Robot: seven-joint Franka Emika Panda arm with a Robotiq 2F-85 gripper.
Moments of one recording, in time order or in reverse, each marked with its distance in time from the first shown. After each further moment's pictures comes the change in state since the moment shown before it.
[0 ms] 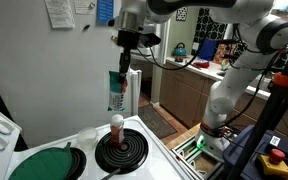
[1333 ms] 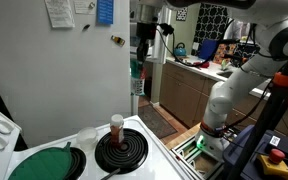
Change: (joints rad) arm -0.069 -0.172 -0.058 -0.031 -0.160 -0.199 0.301
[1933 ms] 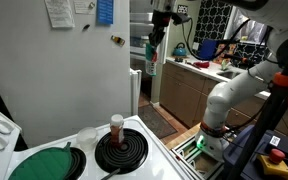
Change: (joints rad) arm -0.144 -0.162 -0.069 -0.012 -0.135 -0.081 0.086
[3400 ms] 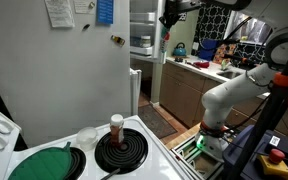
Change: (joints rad) arm -0.306 -0.019 -0.064 0.091 -0.315 0.037 0.184
